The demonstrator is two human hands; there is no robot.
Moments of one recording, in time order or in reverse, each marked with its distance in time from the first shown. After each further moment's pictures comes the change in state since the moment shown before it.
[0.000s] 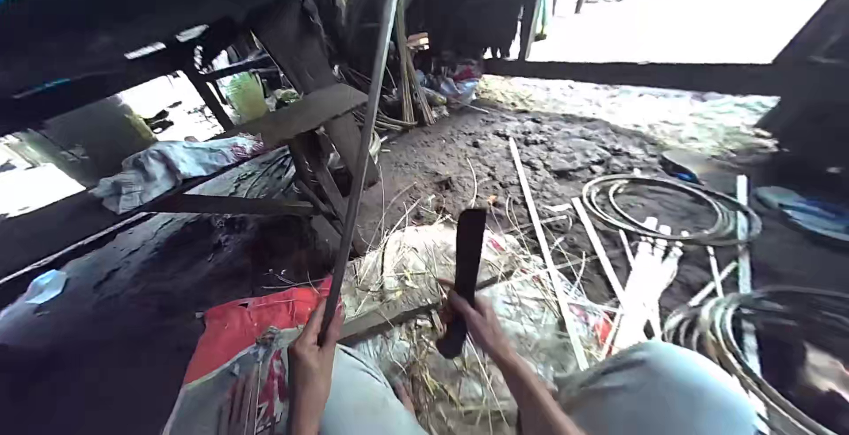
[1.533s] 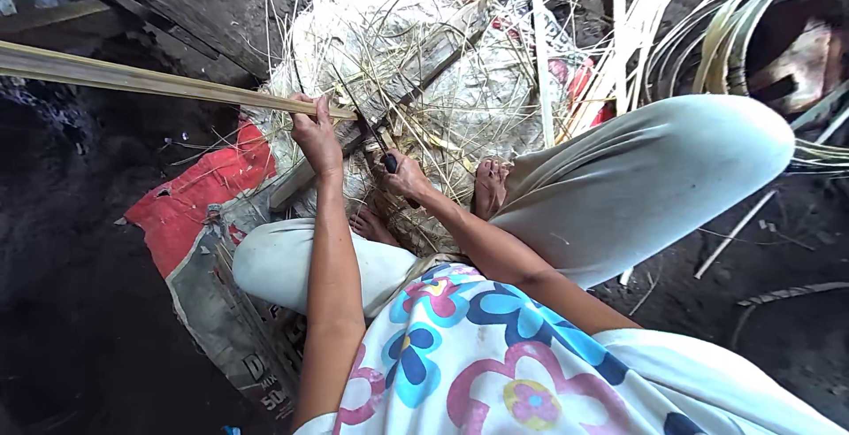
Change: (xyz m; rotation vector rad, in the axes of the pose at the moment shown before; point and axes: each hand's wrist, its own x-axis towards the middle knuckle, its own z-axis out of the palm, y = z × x) left_hand 0.054 -0.055 0.209 -0.162 -0.145 -0.153; right_hand -0.018 0.134 0.034 -0.440 -0.121 0.799
